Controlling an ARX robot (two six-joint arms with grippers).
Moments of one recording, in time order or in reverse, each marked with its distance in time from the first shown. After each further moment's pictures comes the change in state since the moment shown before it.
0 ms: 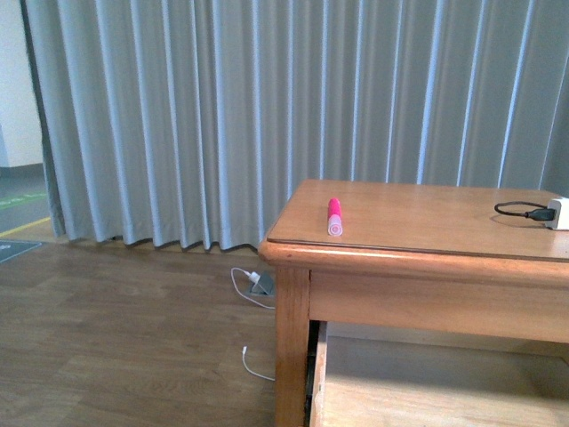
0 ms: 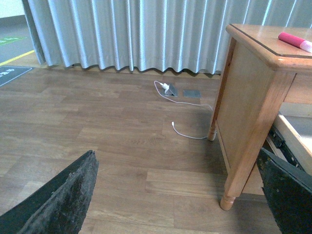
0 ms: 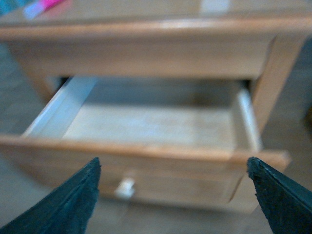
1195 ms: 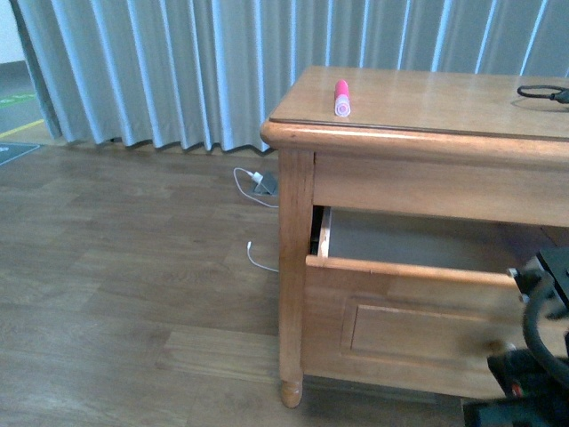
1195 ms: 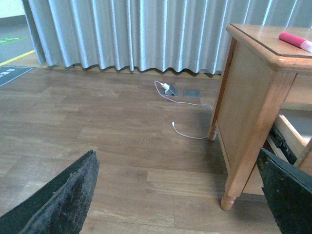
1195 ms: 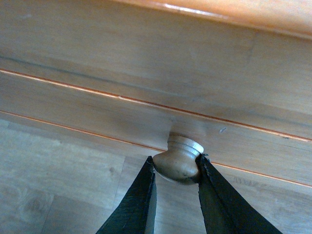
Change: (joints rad) left arm 0.000 0.000 0.000 0.000 0.000 0.000; right arm 0.305 1.491 0.259 0.750 0.211 0.007
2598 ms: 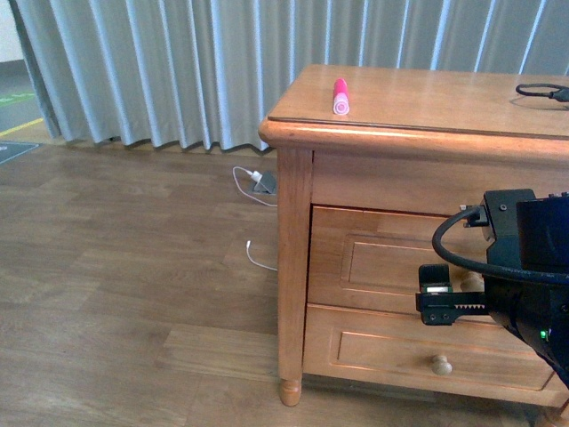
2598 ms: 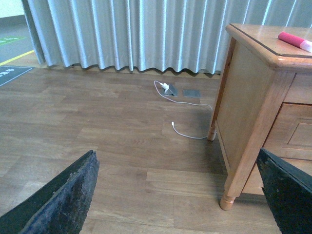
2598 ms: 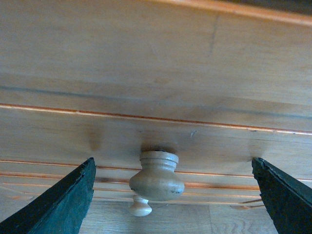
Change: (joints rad) left arm 0.000 0.000 0.000 0.000 0.000 0.000; right arm -0.011 0.349 0.442 0.034 0.211 -0.006
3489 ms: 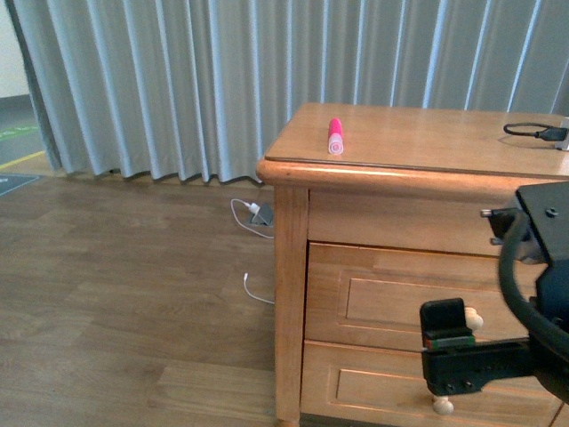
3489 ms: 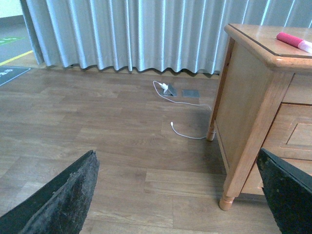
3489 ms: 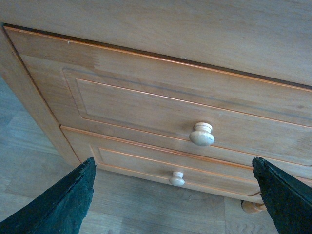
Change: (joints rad) left arm 0.000 0.000 0.000 0.000 0.000 0.000; right arm 0.151 -0.387 -0.273 -0.026 -0.011 -0.001
